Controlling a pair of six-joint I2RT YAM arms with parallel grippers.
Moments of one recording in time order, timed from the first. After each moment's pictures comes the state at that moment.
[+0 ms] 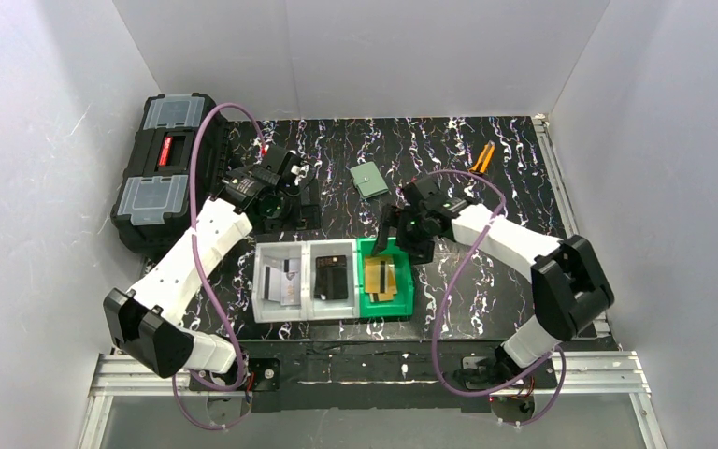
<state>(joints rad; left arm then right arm) -0.53 1.37 1.40 -1.10 -0.15 -0.52 0.62 1.54 1.06 -0.60 -0.25 0.80</state>
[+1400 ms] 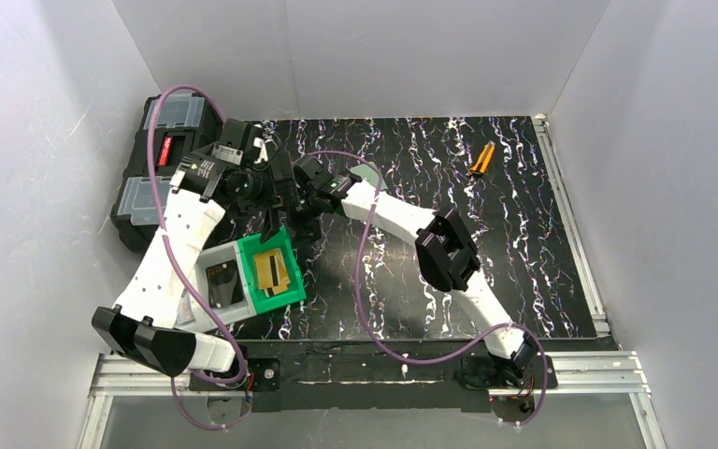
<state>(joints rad) -0.36 1.37 1.61 -1.24 -0.08 -0.49 0.94 2.38 2.15 -0.63 -0.49 0.87</state>
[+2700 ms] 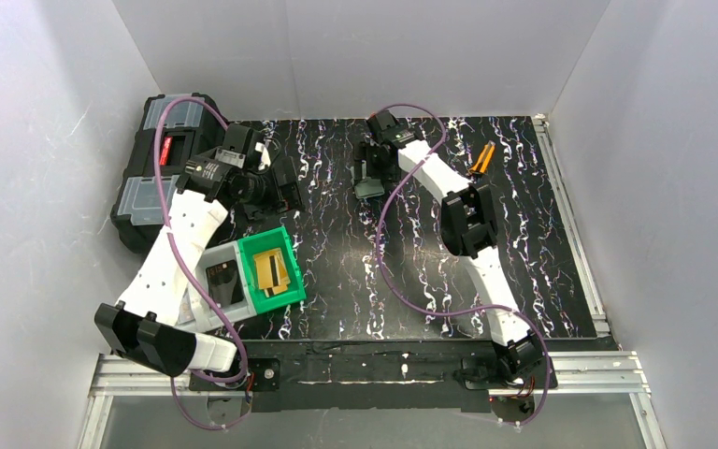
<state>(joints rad) -0.33 1.36 1.56 -1.21 0.05 -0.55 0.52 2.56 2.36 -0.80 -0.08 0.42</state>
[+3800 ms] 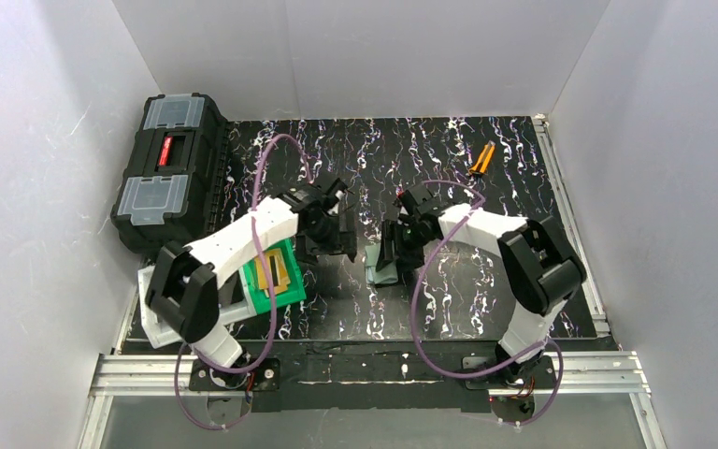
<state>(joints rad) -0.62 1.56 1.28 -0.97 0.04 -0.65 0.59 1.80 1.10 -0.48 -0.36 0.58</state>
